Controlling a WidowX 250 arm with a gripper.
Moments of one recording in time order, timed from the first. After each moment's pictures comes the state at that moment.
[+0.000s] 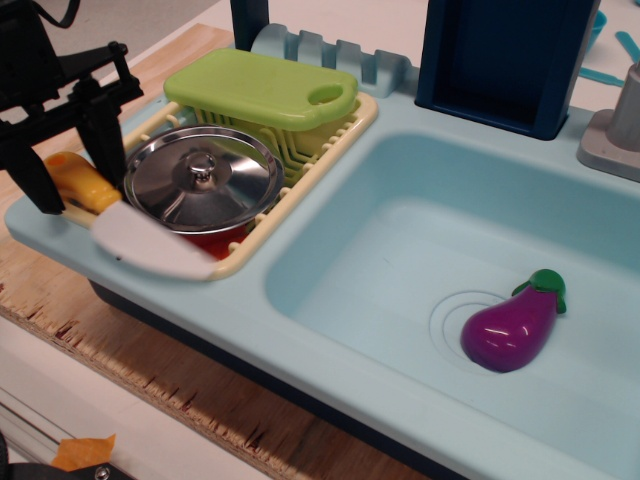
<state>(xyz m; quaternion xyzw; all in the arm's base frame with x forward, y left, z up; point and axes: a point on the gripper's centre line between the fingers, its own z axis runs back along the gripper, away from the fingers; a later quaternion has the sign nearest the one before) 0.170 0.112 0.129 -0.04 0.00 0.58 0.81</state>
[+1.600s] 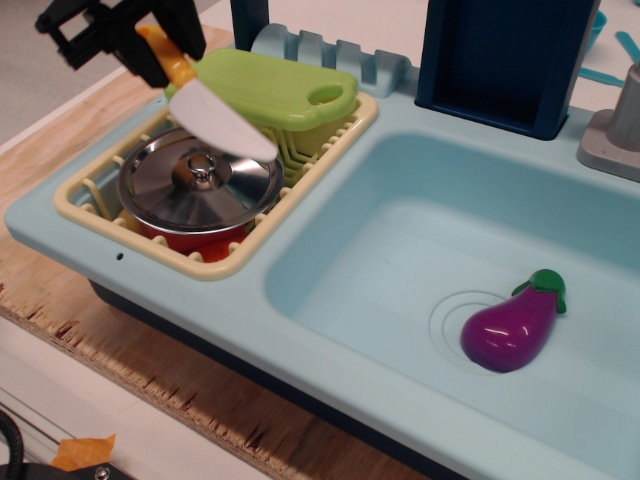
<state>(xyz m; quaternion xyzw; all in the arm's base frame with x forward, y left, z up) 0.261 0.107 0.171 -0.13 -0.13 0.59 0.79</state>
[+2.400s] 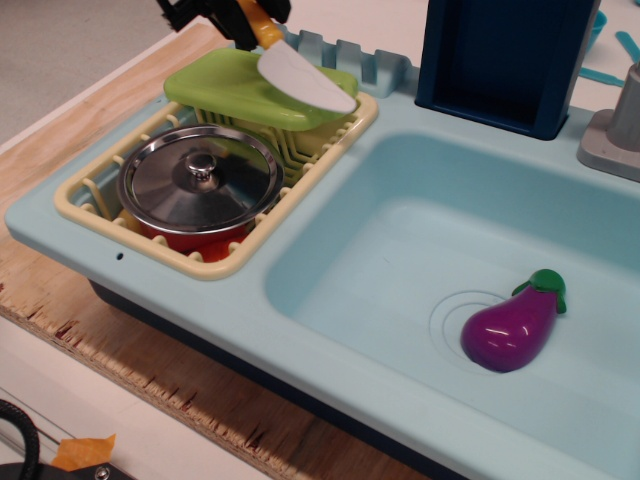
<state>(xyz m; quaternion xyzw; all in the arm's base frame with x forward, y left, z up) 0.321 0.085 0.169 -0.17 -0.13 0.55 0.81</state>
